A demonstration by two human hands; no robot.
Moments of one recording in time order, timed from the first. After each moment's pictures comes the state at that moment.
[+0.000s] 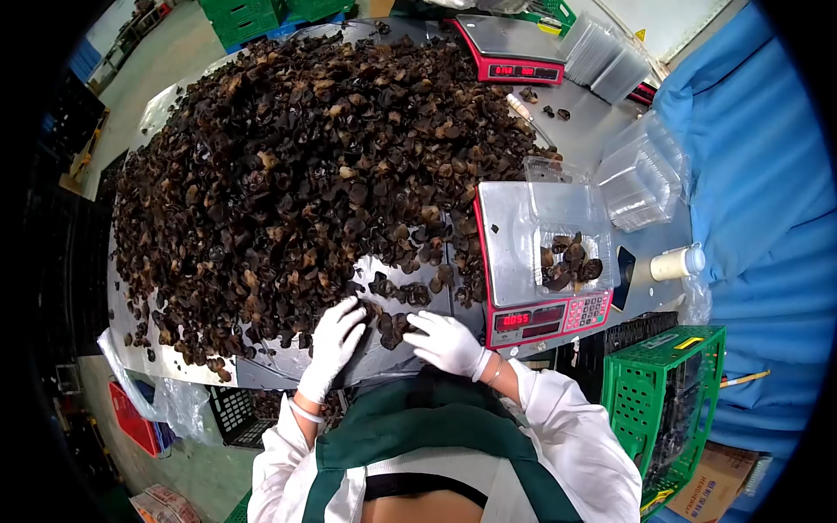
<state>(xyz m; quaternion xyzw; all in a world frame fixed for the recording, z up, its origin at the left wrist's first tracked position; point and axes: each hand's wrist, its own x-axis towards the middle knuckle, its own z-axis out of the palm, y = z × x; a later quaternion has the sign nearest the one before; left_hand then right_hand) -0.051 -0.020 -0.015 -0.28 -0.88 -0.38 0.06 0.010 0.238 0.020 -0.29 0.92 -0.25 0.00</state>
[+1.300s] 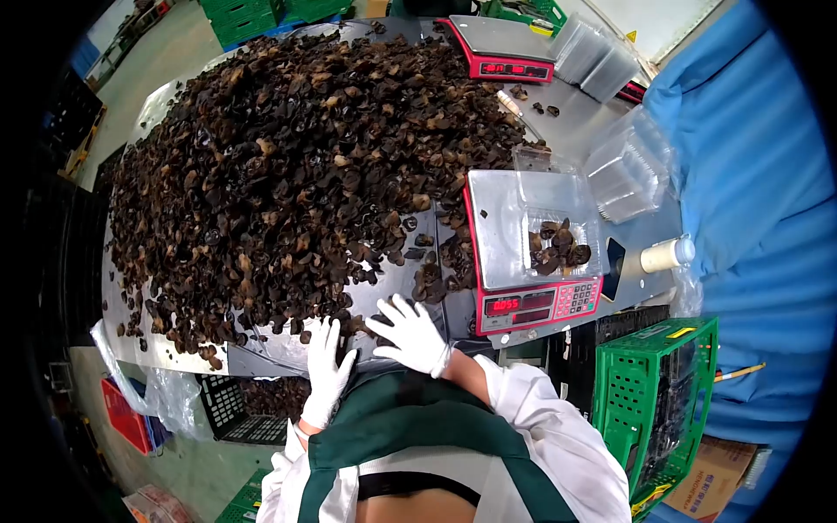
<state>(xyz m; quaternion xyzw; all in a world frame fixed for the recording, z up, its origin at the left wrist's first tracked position) 0.030 -0.035 -0.014 -0.16 -0.93 -0.34 0.01 0.021 0.188 0.020 -0.22 0.96 -0.18 0.06</state>
